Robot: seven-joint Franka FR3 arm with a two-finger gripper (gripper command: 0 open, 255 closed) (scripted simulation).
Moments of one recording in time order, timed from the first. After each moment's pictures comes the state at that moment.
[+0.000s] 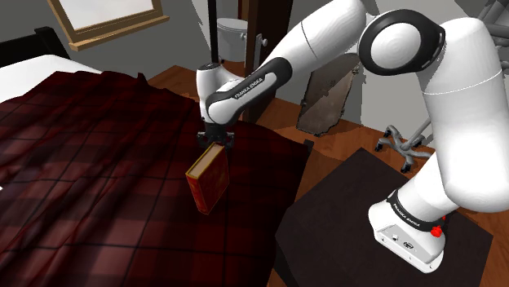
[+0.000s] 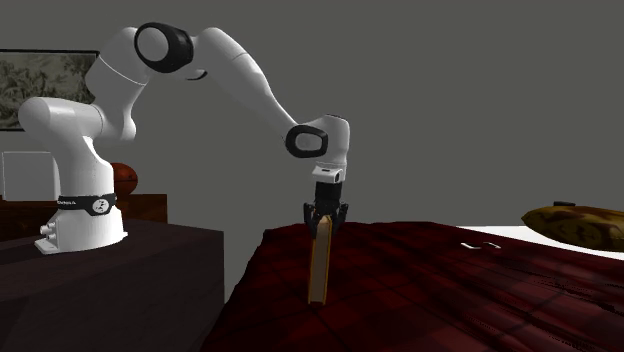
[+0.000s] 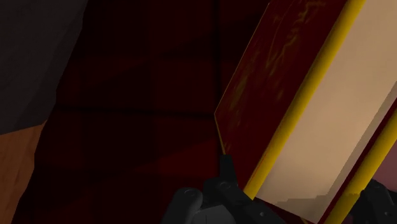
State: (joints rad) arm 0.21 0.77 0.29 -1.64 -0.15 2.28 1.20
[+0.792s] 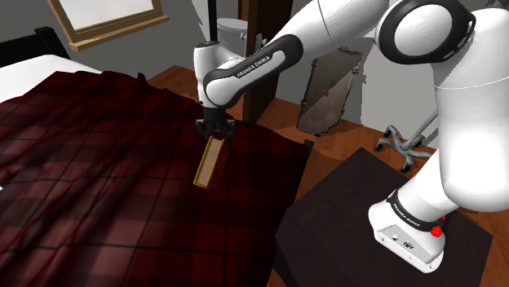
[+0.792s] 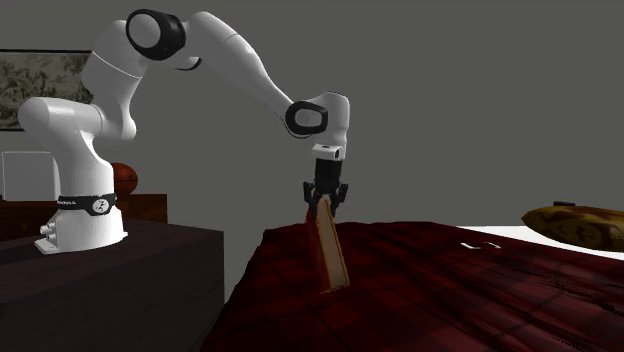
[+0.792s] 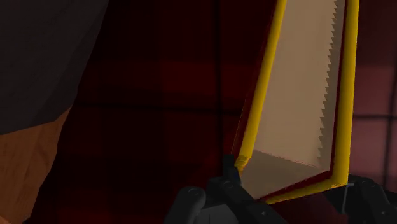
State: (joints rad) arm 0.19 0.66 0.31 -1.65 -0.12 2.18 1.19
